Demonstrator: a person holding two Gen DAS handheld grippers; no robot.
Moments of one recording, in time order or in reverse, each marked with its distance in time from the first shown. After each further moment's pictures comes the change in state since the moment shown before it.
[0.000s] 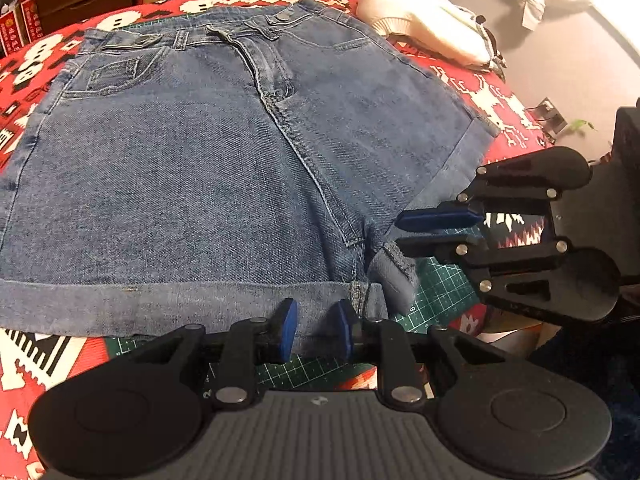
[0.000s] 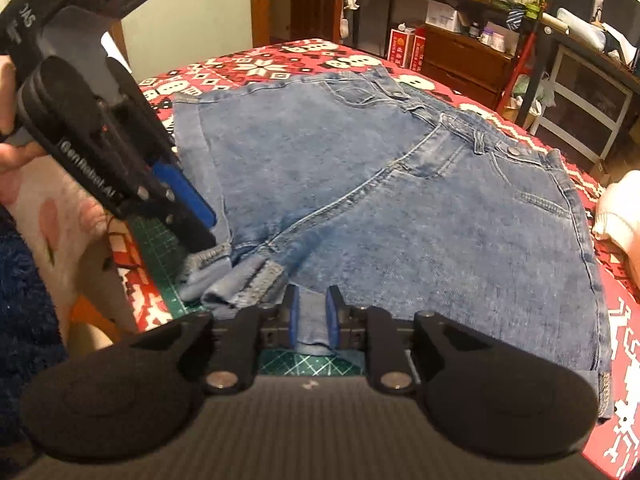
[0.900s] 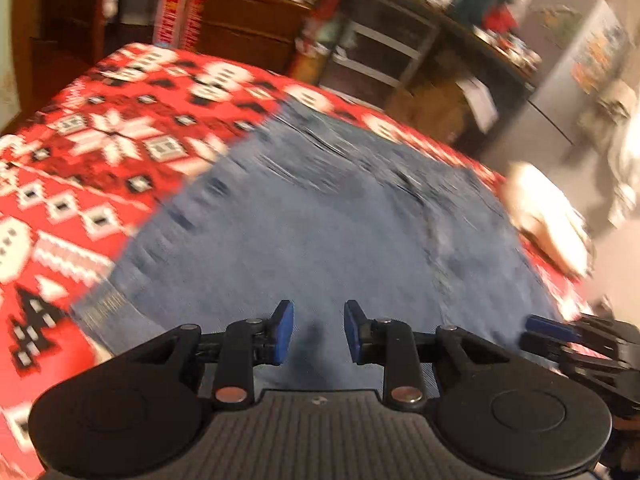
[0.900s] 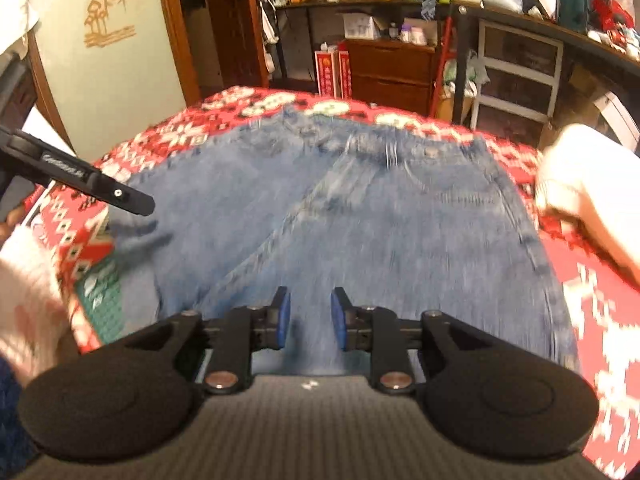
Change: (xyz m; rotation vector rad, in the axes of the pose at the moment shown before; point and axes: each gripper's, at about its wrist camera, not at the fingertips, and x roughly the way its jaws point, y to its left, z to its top) left arm -0.038 0.112 0.014 -0.446 -0.358 0.159; right arm -0.018 -0.062 0.018 0.245 -0.126 -0.083
